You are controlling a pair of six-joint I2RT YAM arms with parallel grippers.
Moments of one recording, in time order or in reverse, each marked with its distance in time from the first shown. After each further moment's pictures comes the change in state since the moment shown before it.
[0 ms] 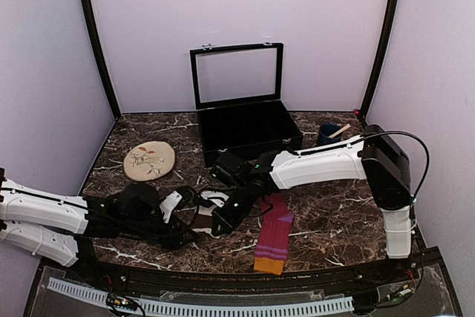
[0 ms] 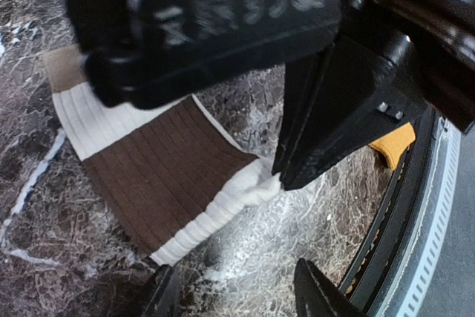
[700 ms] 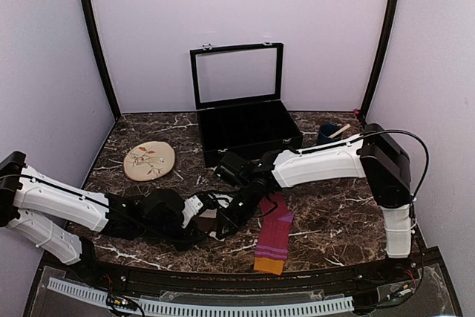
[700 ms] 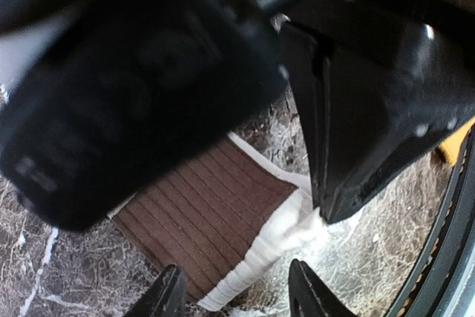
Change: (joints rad) left arm -0.124 0.219 0.146 -0.035 -0.242 0.155; right arm -0.026 0.000 -0.023 -0.029 -0.089 0.002
